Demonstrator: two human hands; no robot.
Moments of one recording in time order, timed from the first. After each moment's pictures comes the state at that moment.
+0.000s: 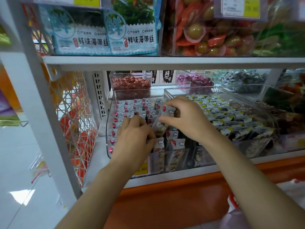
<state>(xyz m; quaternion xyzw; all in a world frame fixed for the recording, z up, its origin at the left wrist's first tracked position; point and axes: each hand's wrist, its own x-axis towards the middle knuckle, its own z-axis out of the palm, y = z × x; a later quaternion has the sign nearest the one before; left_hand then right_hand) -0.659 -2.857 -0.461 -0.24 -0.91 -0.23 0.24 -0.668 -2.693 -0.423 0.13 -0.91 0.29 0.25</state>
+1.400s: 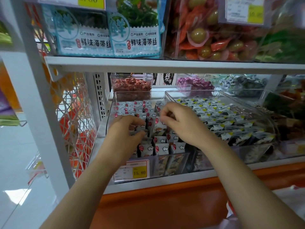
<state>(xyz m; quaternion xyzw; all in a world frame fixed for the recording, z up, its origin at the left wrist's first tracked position) -0.668 -2.878 -0.447 -0.17 -0.88 -0.42 0.17 -0.664 -2.702 -0.418 0.18 -0.92 0.29 0.20</state>
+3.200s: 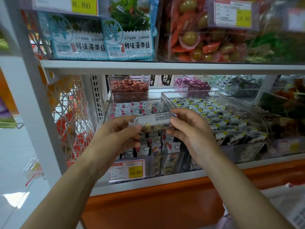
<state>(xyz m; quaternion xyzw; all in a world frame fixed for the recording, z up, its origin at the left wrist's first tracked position) -0.650 -2.887 -0.434 -0.13 -0.66 -0.74 -0.06 -0.635 -2.692 -0.442 0.05 -0.64 0.75 0.16</state>
